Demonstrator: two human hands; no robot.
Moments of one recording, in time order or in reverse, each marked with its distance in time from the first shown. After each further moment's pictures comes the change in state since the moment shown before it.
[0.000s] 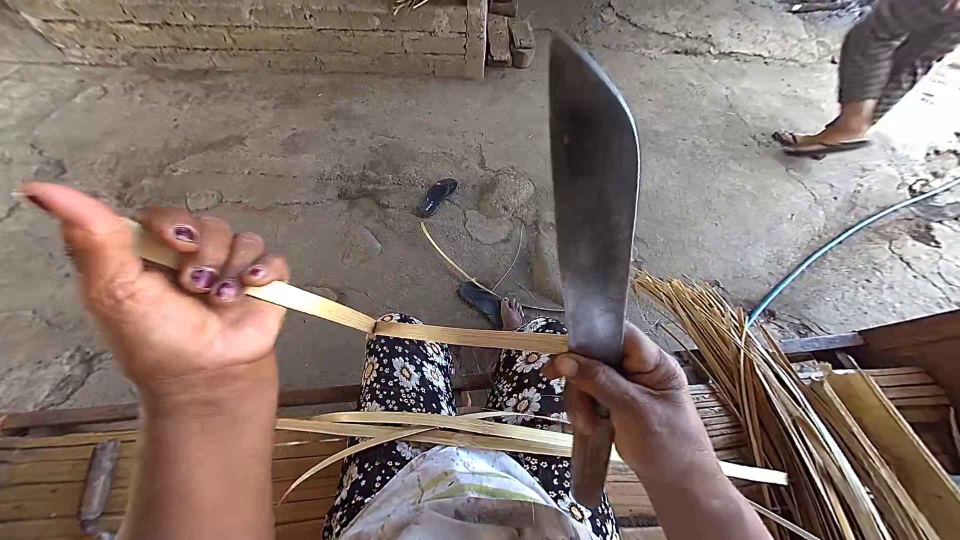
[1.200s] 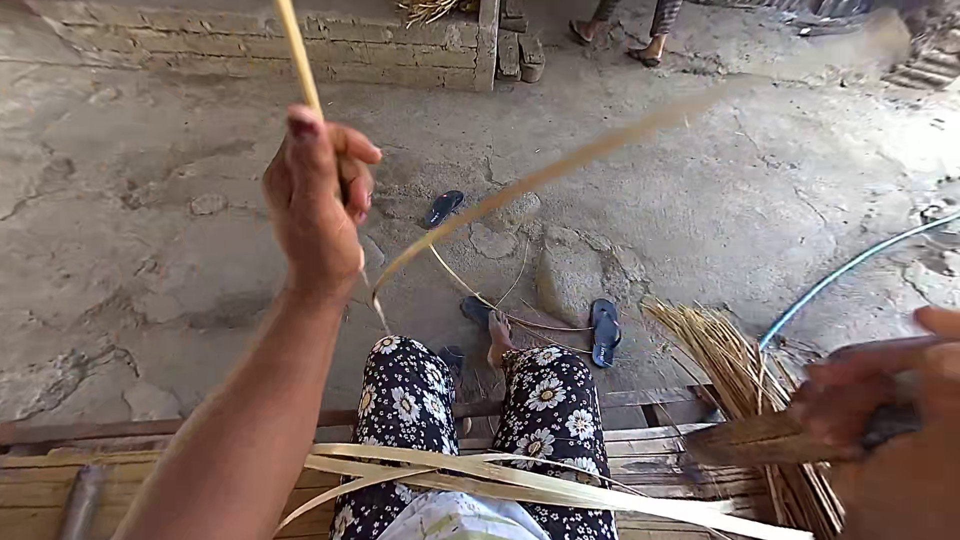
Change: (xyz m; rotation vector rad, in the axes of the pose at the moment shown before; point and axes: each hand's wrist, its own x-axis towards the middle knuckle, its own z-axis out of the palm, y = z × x) left_hand 0.084 -0.073 0.044 0.591 -0.271 0.307; right_hand 0.021 -0.056 -0.100 -0.601 0.380 -0.323
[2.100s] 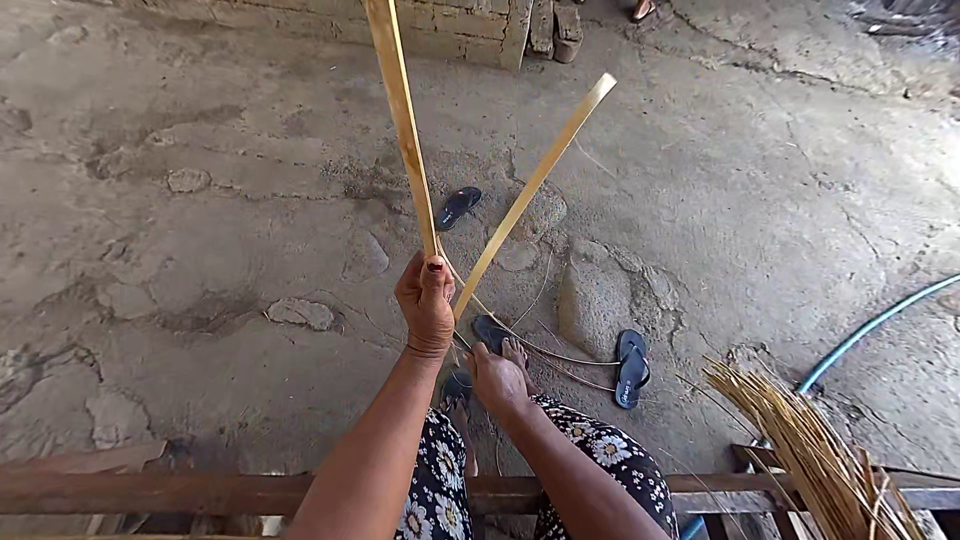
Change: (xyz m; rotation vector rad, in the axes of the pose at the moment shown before) left_hand -0.046 -0.222 0.038 -0.284 0.319 -0.190; right_hand 0.002 0.189 0.347 -0.800 -1.089 0.390
